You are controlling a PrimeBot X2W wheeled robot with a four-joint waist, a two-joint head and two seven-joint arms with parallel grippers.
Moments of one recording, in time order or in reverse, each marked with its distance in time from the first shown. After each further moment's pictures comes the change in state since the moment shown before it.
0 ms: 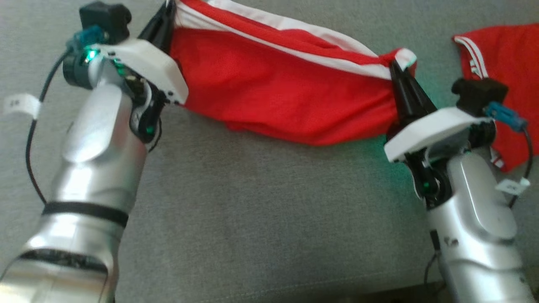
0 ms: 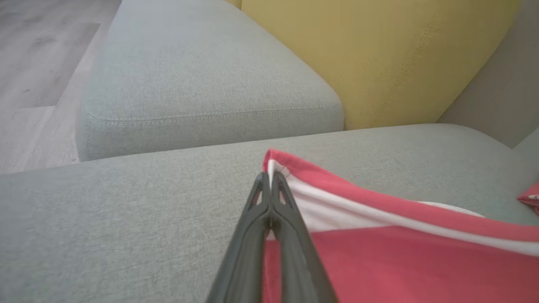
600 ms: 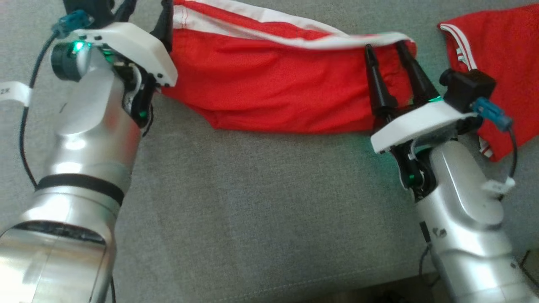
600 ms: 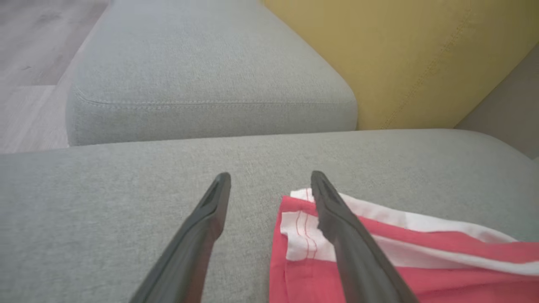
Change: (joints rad) left arm -0.169 -0.024 -0.022 0.314 -0.055 -0.012 -0.122; right arm -0.089 -0.005 0.093 0.112 0.013 0.000 -0.171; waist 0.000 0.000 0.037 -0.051
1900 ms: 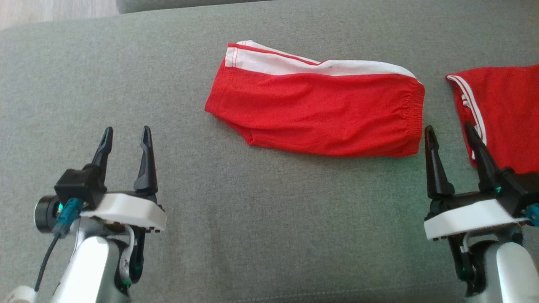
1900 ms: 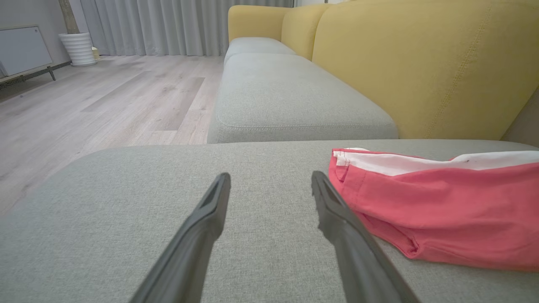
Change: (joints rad) left arm 0.916 0.141 0.124 -1.047 0.143 0.292 0.073; right arm 0.524 0.006 -0.233 -0.536 -0.292 0.000 0.094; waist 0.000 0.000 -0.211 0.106
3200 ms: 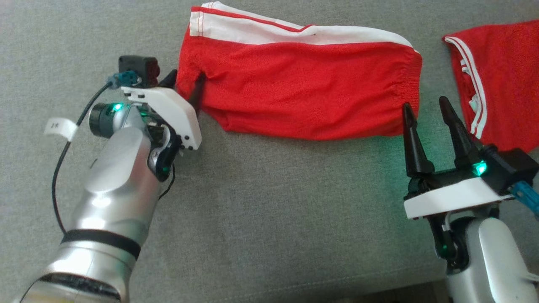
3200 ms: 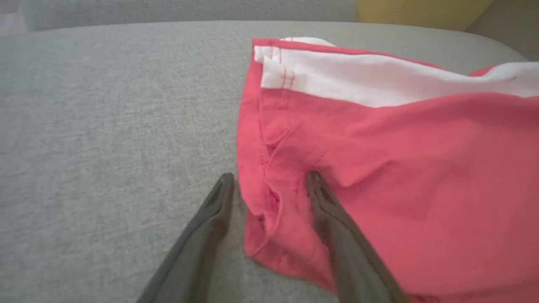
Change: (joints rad) left arm -0.647 -0.145 -0.159 0.809 -0.115 -0.257 0.175; right arm -0.113 0.000 0.090 0.067 0.097 0.000 -0.034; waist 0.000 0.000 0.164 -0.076
